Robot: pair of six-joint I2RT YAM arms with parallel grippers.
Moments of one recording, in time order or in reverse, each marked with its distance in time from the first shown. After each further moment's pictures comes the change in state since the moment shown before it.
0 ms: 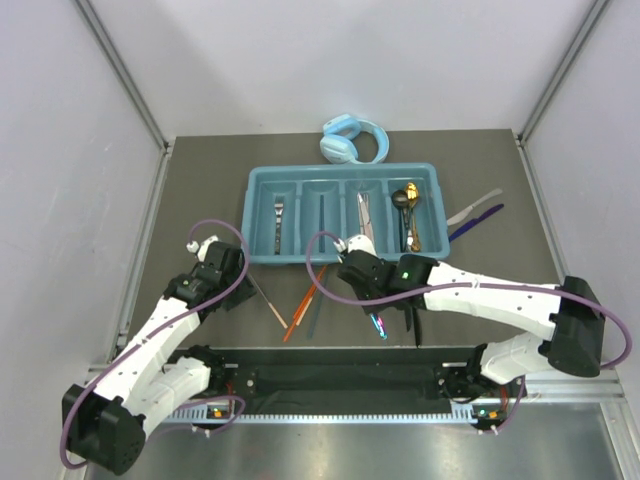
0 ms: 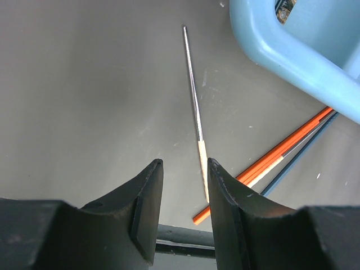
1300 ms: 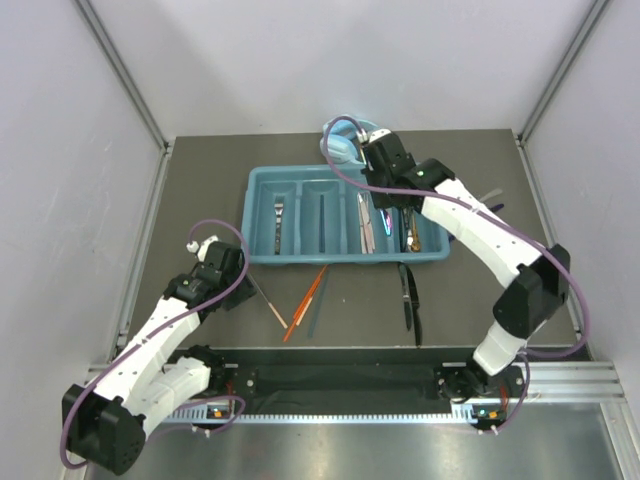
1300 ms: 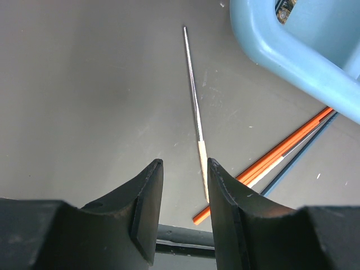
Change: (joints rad) left arm 0.000 0.000 0.000 0.000 -0.001 0.000; right arm -0.487 0.278 0.585 -0.015 -0.004 -0.365
